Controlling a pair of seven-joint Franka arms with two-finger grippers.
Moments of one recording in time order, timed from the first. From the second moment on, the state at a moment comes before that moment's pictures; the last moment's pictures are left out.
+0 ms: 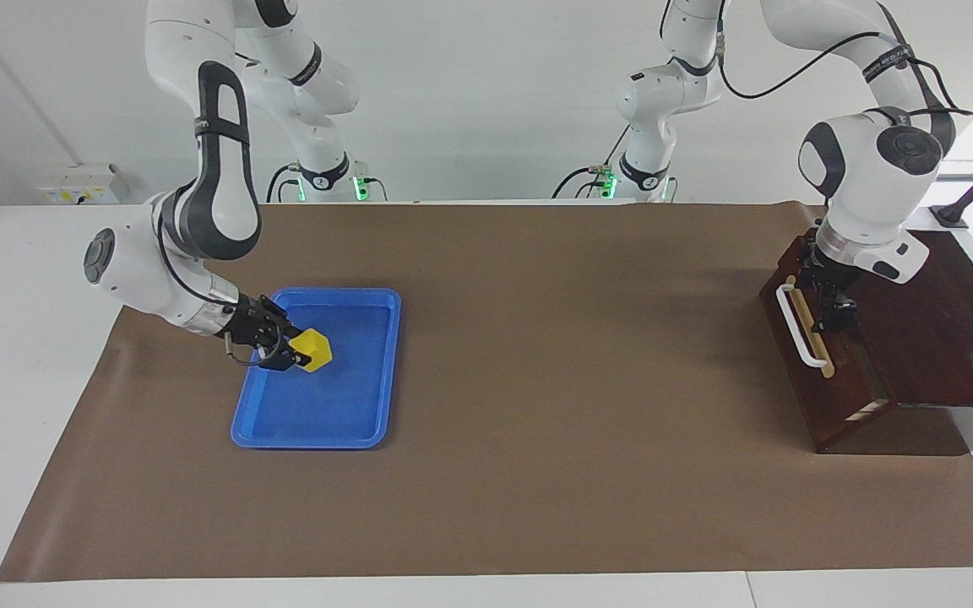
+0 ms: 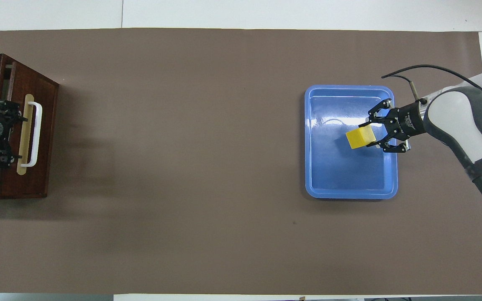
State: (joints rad) left arm 0.21 0.04 -0.13 -1.99 0.18 2.08 -1.41; right arm -0.13 0.31 0.03 -1.90 0.52 1.97 0.86
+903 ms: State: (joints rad) left arm 0.24 0.04 -0.14 -1.98 0.18 2.00 -1.32; right arm -0.12 0.34 0.04 -1.91 0.53 2.02 0.94
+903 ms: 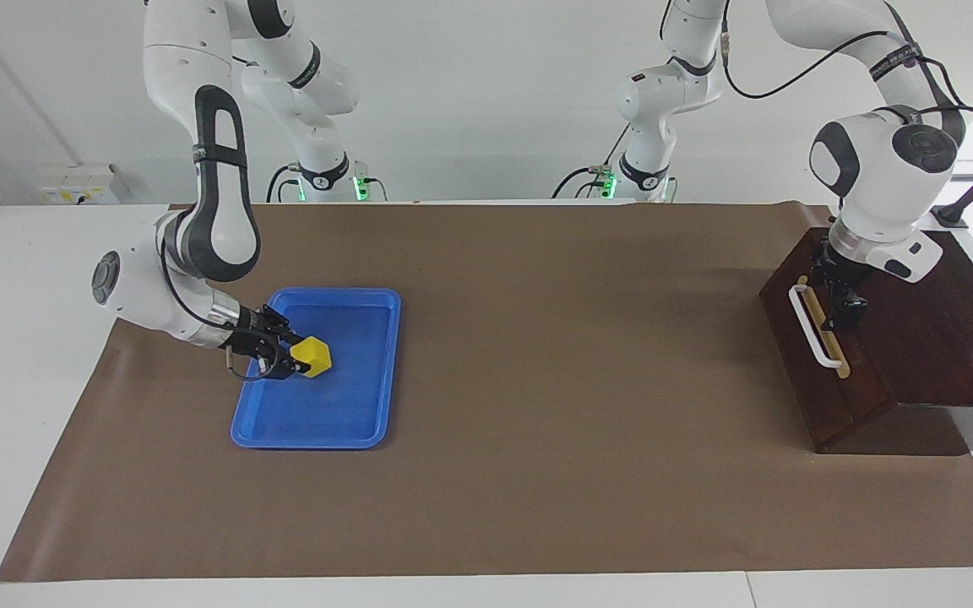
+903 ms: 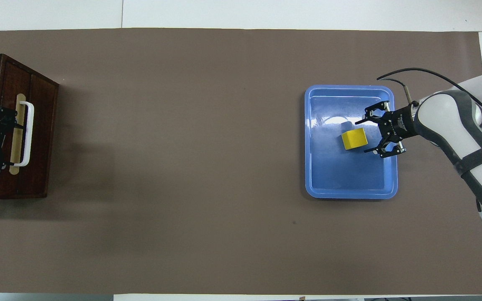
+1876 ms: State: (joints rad) left arm 0.07 -0.07 -0.16 -1.73 0.01 1.51 -0.39; right arm -0.14 0.24 0.03 -1.67 0.46 1.69 0.98
